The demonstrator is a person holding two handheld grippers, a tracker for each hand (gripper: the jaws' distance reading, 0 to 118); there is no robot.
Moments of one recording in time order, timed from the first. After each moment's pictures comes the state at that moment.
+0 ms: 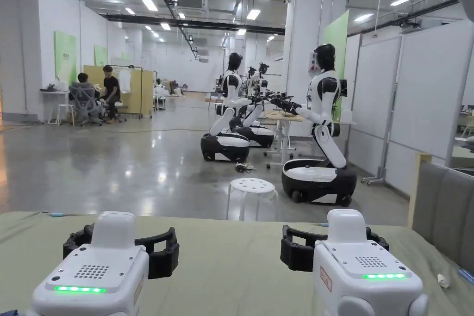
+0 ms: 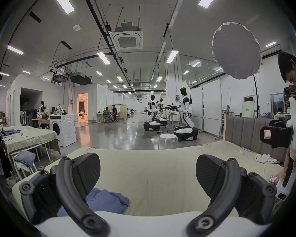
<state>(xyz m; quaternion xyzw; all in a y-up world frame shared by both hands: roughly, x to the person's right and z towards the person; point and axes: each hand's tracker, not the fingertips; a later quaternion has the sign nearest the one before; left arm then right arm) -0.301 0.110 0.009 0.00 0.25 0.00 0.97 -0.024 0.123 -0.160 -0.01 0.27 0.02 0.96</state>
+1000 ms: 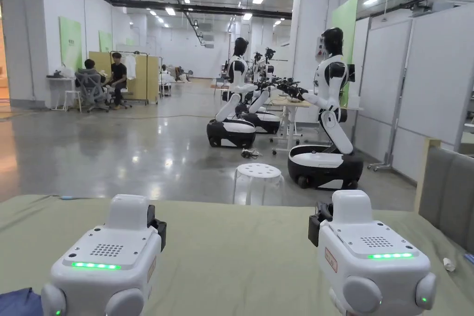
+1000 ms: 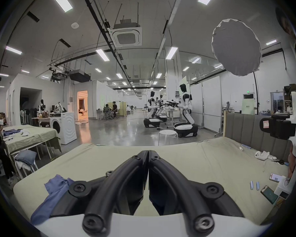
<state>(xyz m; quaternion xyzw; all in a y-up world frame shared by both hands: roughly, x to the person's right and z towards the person) -0.301 0.107 0.021 -0.02 0.24 0.00 0.97 -0.027 0.127 -0.147 -0.01 0.28 0.03 0.96</state>
